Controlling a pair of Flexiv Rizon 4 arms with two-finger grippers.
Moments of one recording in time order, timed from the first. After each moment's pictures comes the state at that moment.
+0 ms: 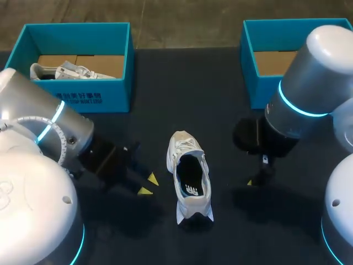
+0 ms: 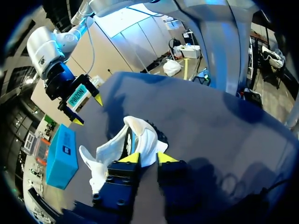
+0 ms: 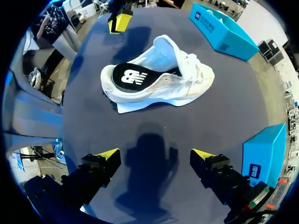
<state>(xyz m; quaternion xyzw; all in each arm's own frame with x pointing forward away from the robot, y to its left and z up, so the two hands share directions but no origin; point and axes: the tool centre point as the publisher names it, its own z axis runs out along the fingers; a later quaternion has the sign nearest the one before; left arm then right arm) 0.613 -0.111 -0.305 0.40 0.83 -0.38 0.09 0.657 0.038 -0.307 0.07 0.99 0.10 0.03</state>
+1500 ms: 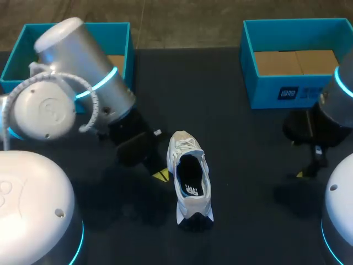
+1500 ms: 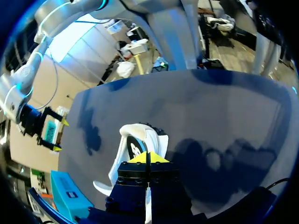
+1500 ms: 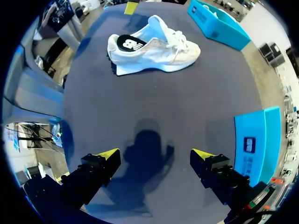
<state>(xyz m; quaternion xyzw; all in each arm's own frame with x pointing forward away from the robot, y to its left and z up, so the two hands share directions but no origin) 0.632 -0.149 -0.292 0.63 0.72 -0.29 0.03 0.668 -0.079 -0.290 0.05 1.00 0.07 0.04</state>
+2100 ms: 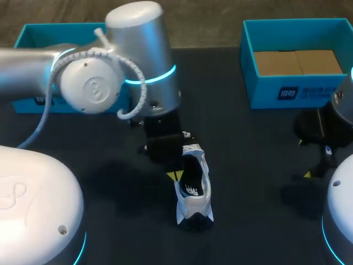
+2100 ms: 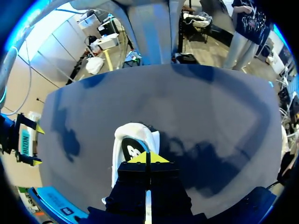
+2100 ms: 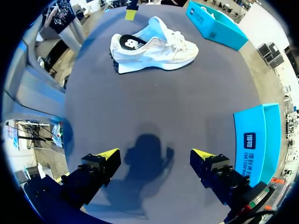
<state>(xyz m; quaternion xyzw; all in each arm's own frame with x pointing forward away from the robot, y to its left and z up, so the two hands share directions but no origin) 0.633 -0.171 -0.292 0.69 0.70 -0.16 -0.05 0.665 -0.090 -0.288 0.05 0.99 0.08 0.04</state>
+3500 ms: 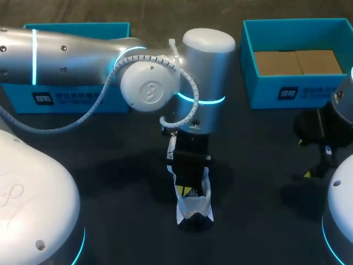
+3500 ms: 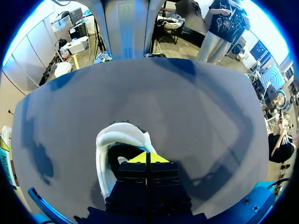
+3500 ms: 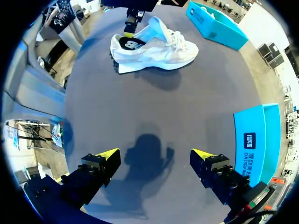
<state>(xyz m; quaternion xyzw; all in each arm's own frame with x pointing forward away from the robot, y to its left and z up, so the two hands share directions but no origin) 0.625 -0.185 -0.351 0.74 0.65 -0.08 -0.16 0.665 -0.090 -0.288 0.05 0.99 0.08 0.04</state>
